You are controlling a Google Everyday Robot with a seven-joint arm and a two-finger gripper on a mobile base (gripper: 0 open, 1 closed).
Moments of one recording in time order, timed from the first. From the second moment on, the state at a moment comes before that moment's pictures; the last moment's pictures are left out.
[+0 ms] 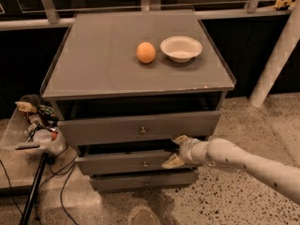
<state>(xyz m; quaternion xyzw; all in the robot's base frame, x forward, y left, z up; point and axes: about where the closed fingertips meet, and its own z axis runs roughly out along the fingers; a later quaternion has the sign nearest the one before) 0.616 -0.118 0.488 -0.52 0.72 0.08 0.44</state>
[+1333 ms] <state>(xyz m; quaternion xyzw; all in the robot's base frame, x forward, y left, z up) 0.568 -0.125 0.464 -0.53 0.73 0.08 0.43</state>
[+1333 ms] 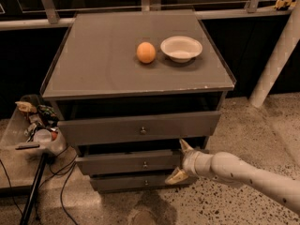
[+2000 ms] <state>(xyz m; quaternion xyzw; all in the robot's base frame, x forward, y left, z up) 0.576 -0.141 0.437 -0.54 0.71 0.15 0.42</state>
